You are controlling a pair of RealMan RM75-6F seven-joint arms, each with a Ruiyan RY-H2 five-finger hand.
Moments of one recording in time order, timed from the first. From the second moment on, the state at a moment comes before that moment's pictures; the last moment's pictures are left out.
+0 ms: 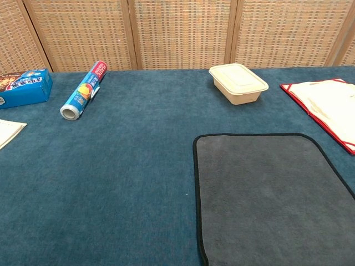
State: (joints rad) left arm -0.09 -1.13 -0.04 -1.62 1.51 1.50 0.10; right arm 0.07 -1.15 0.05 -1.63 -1.50 1.48 -0.18
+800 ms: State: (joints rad) left arm -0.09 -1.13 -0.04 -1.62 1.52 1.51 0.09; right arm 0.01 -1.20 -0.07 -1.61 -1.66 1.55 -0.27
